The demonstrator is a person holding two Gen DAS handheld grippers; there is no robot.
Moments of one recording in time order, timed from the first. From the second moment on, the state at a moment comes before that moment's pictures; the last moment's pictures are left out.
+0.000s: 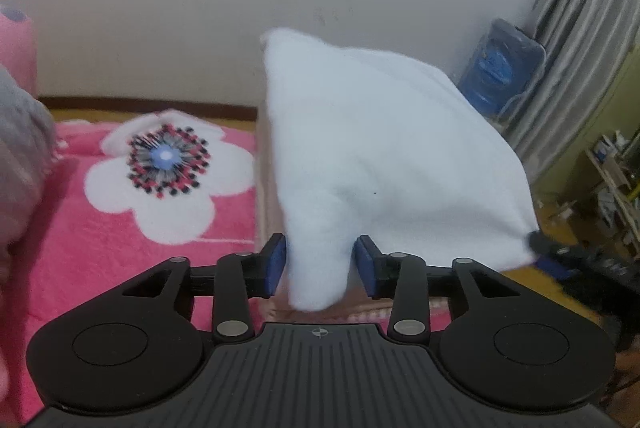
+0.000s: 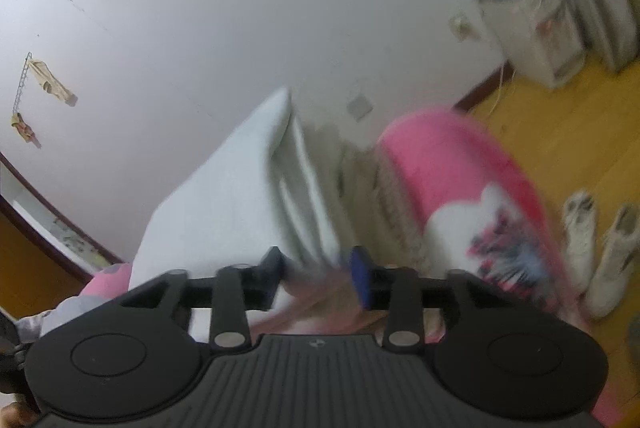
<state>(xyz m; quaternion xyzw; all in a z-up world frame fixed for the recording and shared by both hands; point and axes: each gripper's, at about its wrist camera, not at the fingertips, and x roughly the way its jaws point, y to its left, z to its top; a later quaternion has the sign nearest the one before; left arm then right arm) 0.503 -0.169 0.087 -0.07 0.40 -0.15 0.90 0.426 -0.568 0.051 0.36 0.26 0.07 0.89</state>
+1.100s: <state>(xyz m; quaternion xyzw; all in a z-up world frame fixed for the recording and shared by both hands) 0.300 -0.175 0.152 -0.03 0.42 -0.06 0.91 0.273 -0.458 0.142 0.13 0.47 0.12 0.86</state>
